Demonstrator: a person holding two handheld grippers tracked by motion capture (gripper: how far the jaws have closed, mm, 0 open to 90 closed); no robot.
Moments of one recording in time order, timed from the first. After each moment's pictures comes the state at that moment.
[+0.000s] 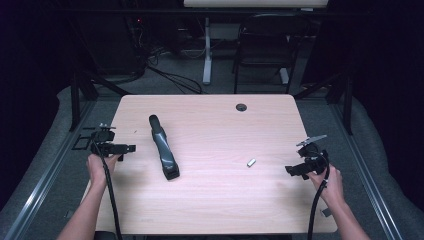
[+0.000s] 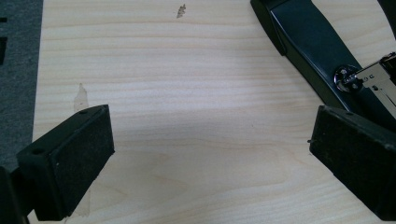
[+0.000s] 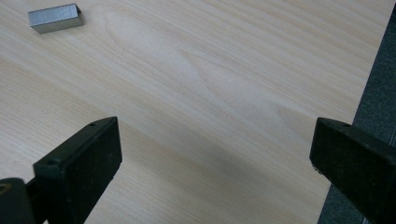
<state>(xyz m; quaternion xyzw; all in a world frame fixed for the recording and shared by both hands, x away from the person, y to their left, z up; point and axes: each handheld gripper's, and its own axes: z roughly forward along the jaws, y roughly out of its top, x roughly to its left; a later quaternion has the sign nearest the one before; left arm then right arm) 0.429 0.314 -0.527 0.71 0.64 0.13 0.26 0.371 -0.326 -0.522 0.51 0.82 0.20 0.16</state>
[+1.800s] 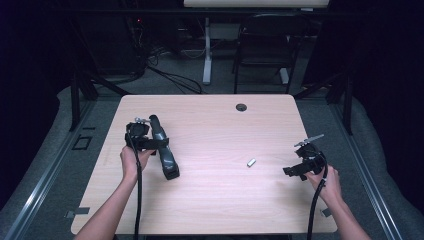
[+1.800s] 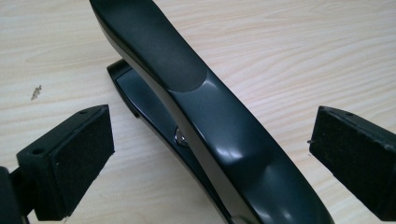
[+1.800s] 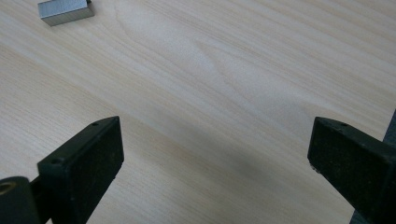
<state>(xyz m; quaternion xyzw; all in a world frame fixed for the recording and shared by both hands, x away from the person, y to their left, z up) 0.433 0.205 -0.504 0.75 0.55 0.16 0.33 0.377 -0.324 -0.530 0.51 0.83 0.21 0.12</state>
